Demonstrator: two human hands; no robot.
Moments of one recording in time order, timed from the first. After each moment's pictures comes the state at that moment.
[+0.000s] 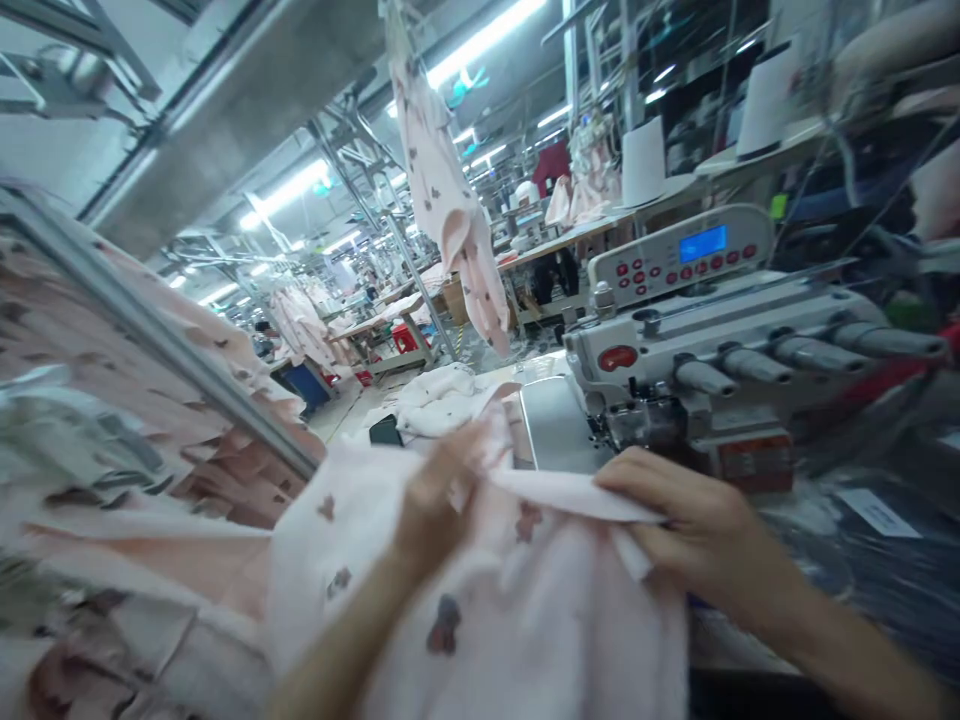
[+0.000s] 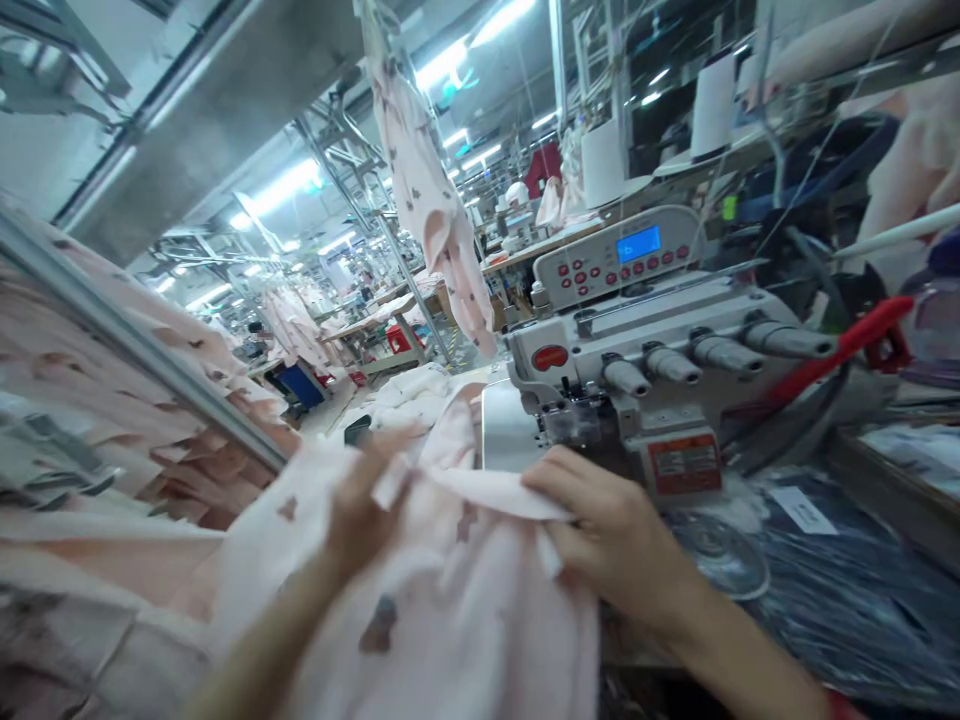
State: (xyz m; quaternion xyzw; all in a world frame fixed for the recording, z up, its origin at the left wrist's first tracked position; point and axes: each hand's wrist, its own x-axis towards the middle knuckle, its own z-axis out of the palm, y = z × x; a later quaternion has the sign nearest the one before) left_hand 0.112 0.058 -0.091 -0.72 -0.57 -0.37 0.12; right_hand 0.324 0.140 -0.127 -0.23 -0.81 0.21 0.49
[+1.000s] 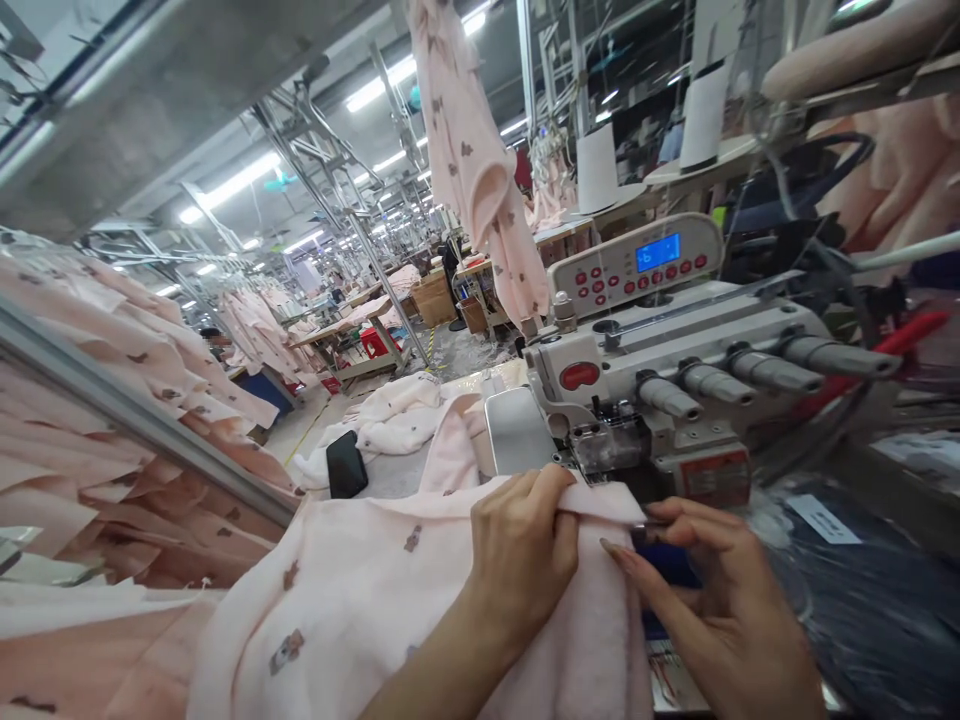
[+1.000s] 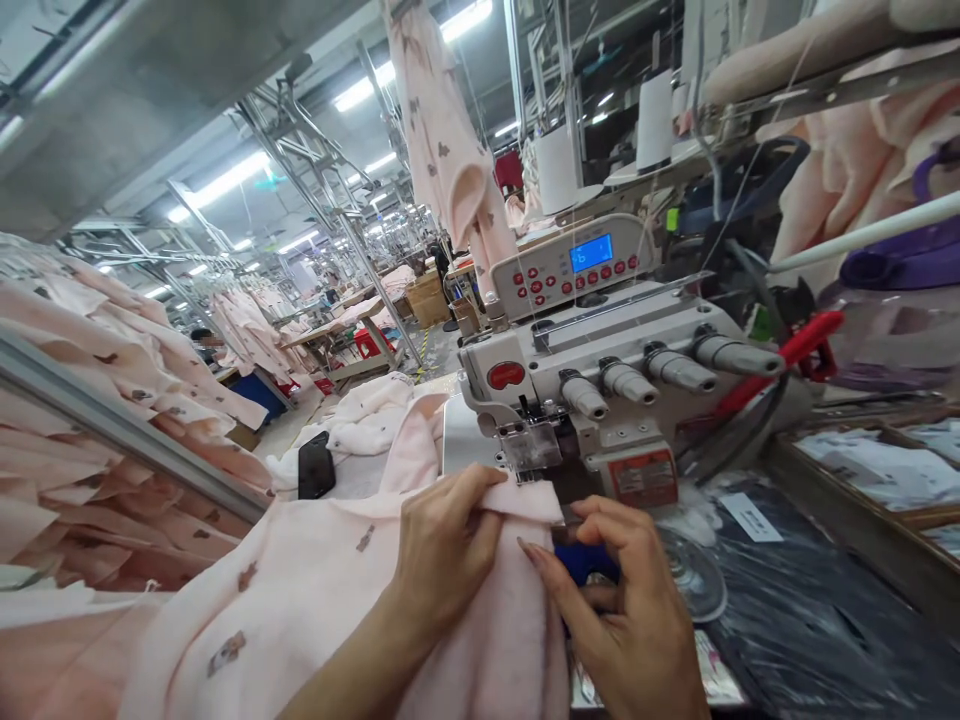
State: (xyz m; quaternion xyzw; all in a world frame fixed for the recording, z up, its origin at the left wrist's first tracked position) left_hand 0.159 0.116 -0.110 -0.76 -0.55 -0.34 0.04; right_hand 0.319 0.113 -0.196 -0.38 -0.60 0.25 0.66
